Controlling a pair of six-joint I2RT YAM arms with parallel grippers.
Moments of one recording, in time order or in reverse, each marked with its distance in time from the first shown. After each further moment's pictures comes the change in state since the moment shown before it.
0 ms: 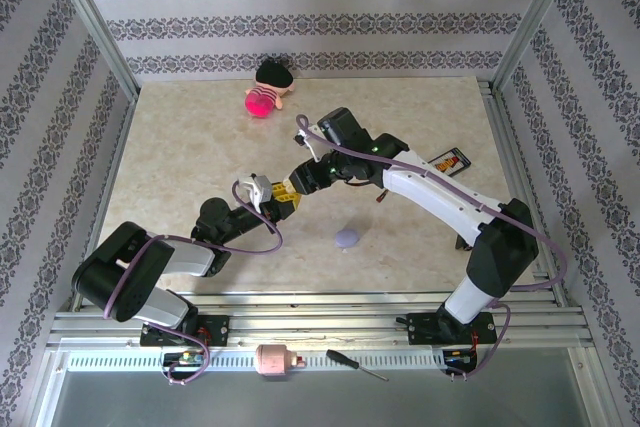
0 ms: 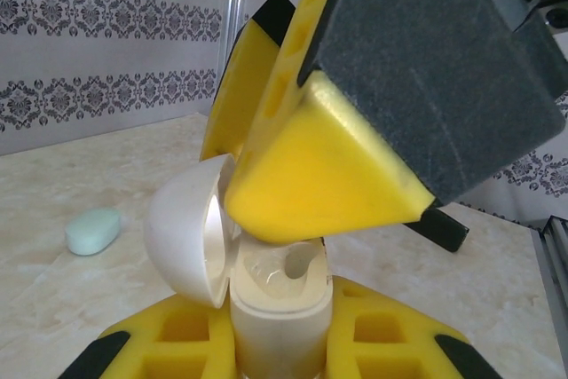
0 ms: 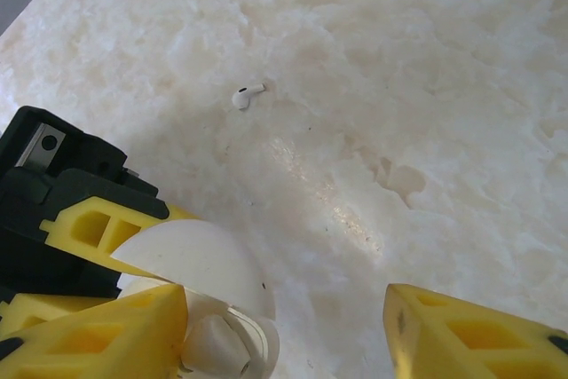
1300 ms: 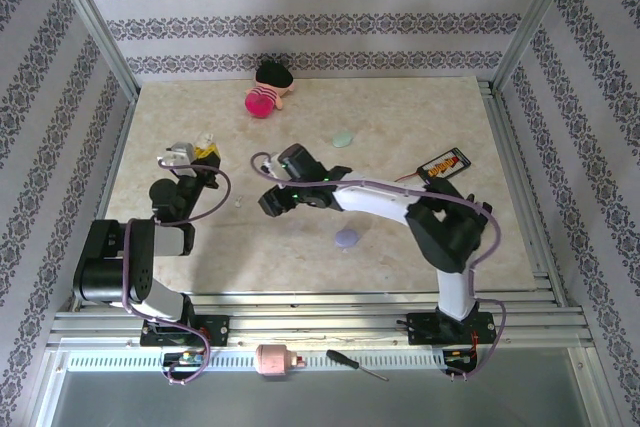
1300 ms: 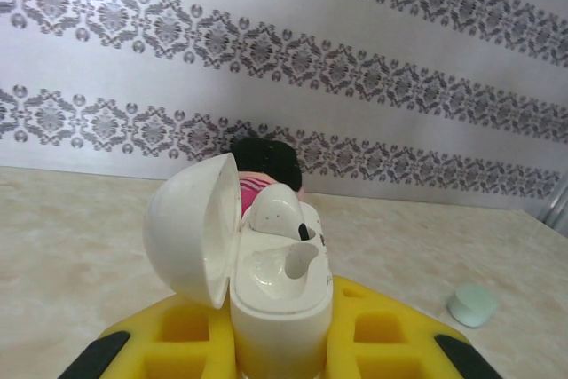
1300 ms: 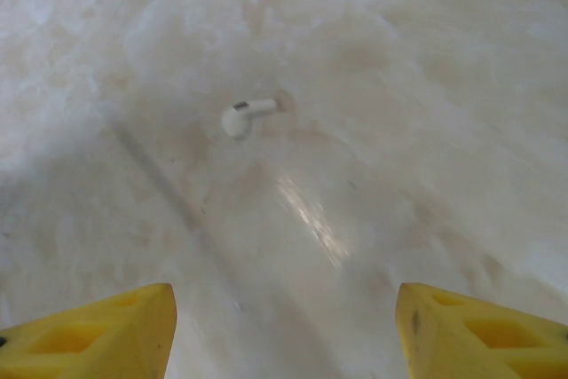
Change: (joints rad) left arm 0.561 0.047 0.054 -0.005 -0.196 -0.095; right arm 0.154 0.328 -0.069 0.458 0.097 0.008
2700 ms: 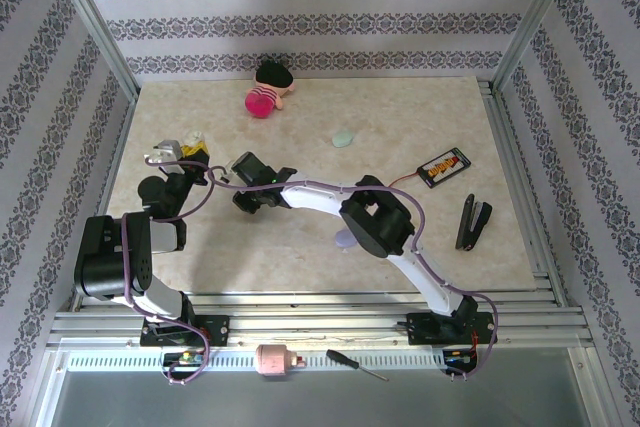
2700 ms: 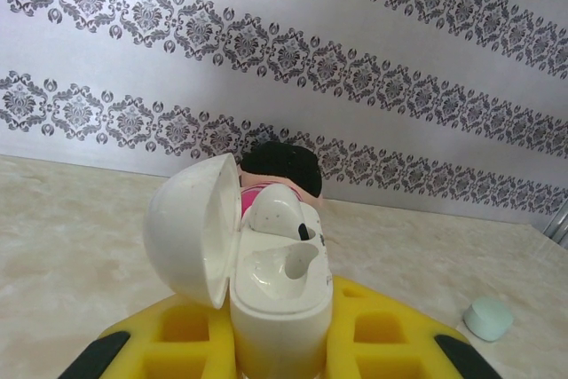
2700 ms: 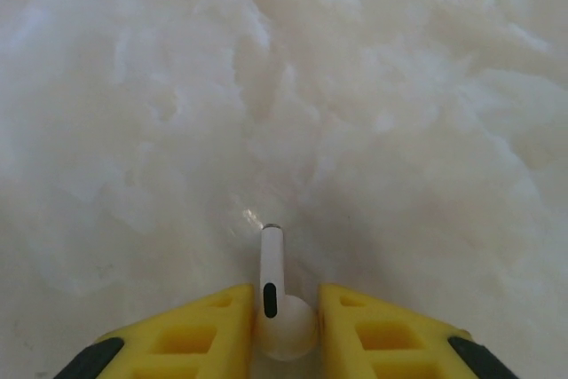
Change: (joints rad) left arm 0.095 0.034 0.029 0.005 0.092 -0.042; right arm 0.071 0.455 0.494 -0.113 0.146 -0.152
